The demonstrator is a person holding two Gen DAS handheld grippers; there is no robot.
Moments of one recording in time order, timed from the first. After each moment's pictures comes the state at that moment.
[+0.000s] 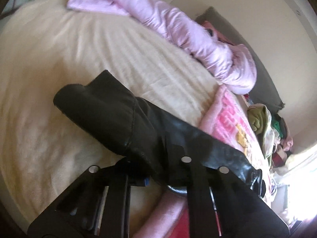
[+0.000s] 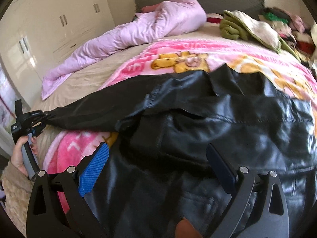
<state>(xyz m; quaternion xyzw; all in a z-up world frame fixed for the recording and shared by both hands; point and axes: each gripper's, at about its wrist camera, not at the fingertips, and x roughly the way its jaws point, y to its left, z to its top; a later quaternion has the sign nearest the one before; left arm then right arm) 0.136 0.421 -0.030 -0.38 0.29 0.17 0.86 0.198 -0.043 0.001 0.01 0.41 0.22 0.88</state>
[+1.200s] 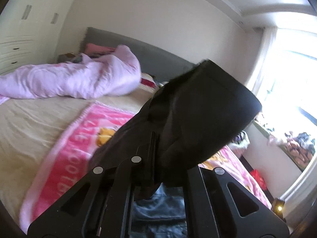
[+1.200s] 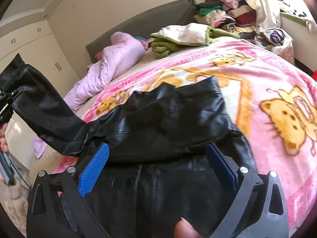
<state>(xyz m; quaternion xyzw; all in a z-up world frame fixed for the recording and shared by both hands) 0.183 0.116 0.164 -0.17 0.19 -0.11 0.96 0.136 -0.275 0.029 0.18 0.33 0.09 0.92</state>
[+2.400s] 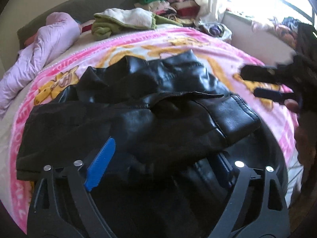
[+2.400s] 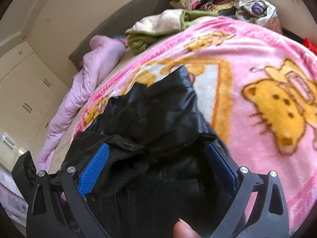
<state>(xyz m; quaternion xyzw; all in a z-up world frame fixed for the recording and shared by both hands) 0.186 -0.087 -0.008 0.11 0.39 -0.22 0.89 0.182 -0.330 -0.003 0.26 0.39 0.08 0.88</state>
